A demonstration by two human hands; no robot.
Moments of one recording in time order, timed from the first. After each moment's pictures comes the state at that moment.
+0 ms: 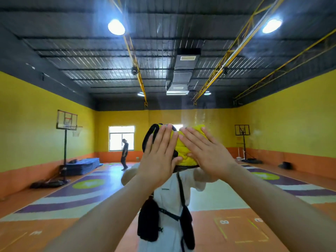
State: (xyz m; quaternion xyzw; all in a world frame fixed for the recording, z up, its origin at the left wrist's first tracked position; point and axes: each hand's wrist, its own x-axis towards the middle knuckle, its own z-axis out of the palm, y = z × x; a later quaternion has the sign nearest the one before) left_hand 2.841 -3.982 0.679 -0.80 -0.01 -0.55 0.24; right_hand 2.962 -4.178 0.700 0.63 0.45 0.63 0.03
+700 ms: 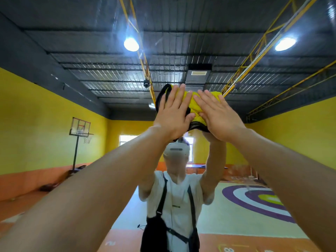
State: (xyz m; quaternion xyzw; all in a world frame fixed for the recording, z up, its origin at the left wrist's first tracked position) left_hand 2.908 -4.096 0.887 -0.82 -0.04 -0.55 0.16; right_hand 3.014 -4.265 0.890 0.68 0.44 0.57 -0.09
